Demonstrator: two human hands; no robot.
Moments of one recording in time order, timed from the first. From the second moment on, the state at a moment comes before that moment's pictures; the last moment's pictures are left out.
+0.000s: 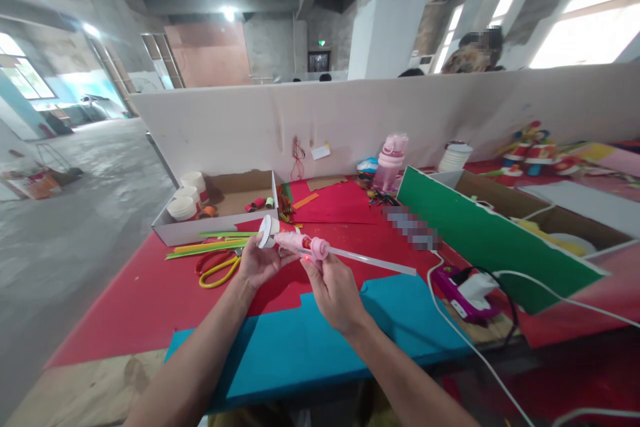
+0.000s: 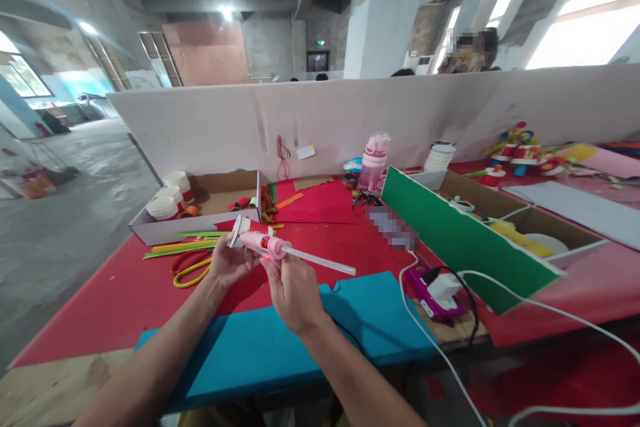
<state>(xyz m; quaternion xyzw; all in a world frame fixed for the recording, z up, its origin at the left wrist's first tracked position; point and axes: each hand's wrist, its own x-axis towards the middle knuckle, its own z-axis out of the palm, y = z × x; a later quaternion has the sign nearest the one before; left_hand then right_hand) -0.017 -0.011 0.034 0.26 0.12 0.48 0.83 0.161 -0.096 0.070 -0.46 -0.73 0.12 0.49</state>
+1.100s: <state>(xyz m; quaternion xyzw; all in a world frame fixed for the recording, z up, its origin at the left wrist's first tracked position) -0.030 -0.004 0.022 0.33 0.10 0.46 0.82 0.173 -0.090 0.094 -0.45 -0.71 0.20 0.50</state>
